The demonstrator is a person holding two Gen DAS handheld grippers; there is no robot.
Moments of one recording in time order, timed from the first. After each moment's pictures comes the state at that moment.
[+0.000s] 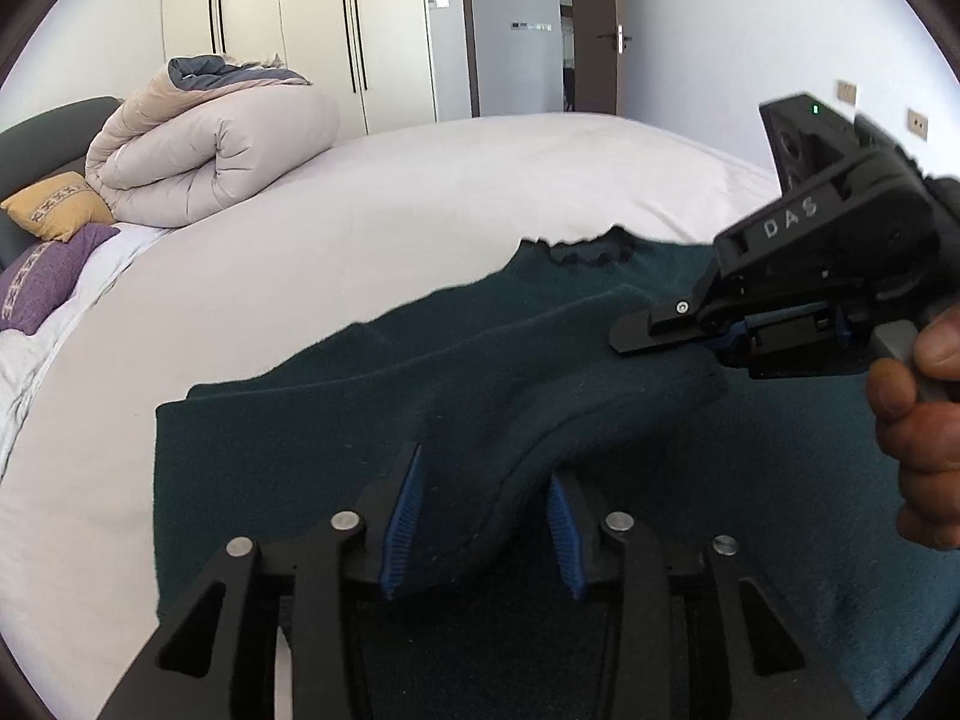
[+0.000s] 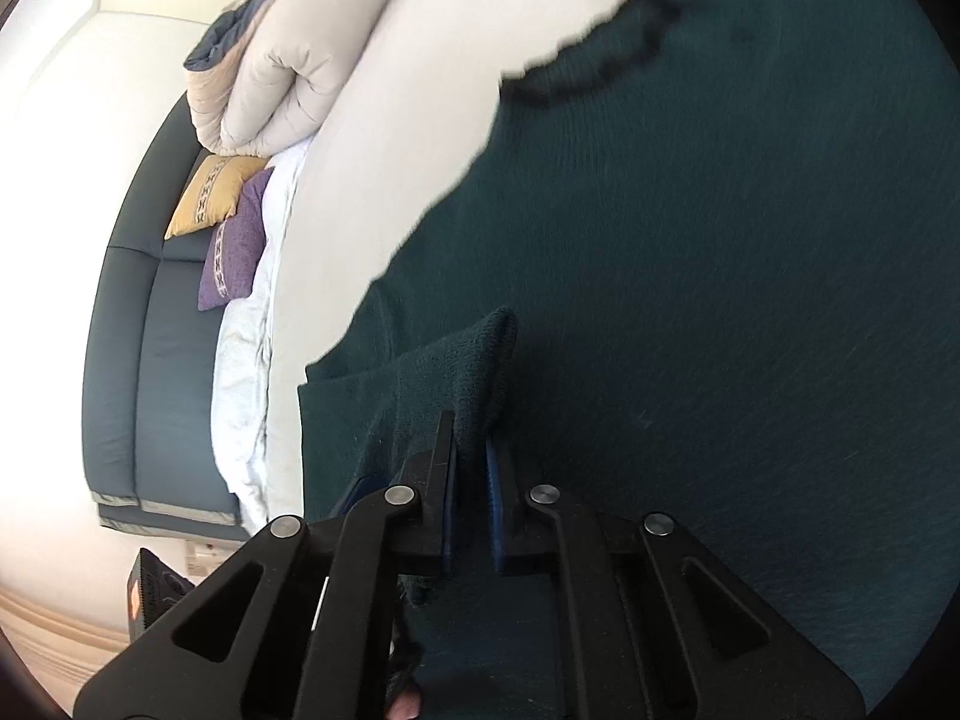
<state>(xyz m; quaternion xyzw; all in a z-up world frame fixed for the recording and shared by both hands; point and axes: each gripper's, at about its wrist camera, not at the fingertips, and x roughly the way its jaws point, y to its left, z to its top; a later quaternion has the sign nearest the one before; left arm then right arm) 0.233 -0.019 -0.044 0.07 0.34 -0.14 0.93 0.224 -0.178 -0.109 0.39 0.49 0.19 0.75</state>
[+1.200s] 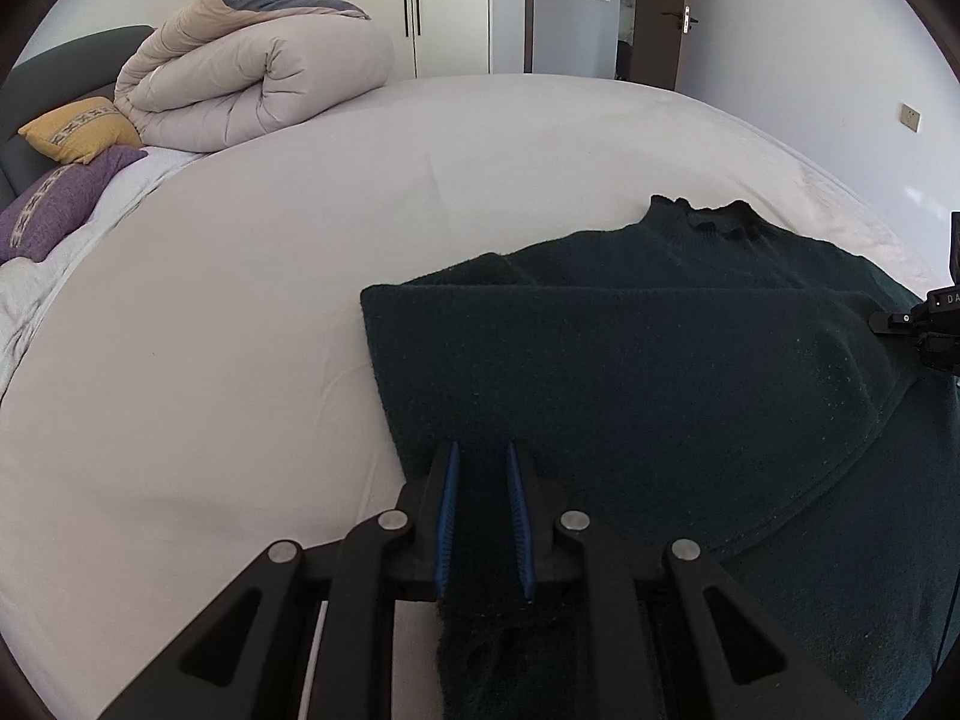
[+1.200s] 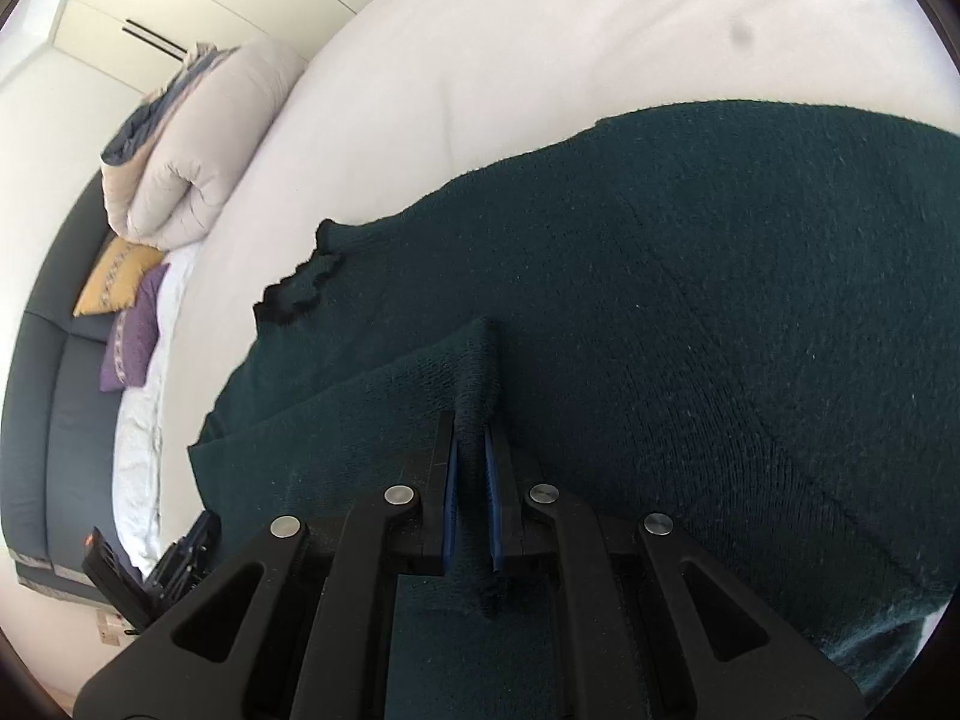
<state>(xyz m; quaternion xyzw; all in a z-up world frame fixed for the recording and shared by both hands) 0.282 0.042 -0.091 0.04 0.41 -0.09 0.91 0.192 -0.334 -0.140 0.36 0.46 0.04 0.81</state>
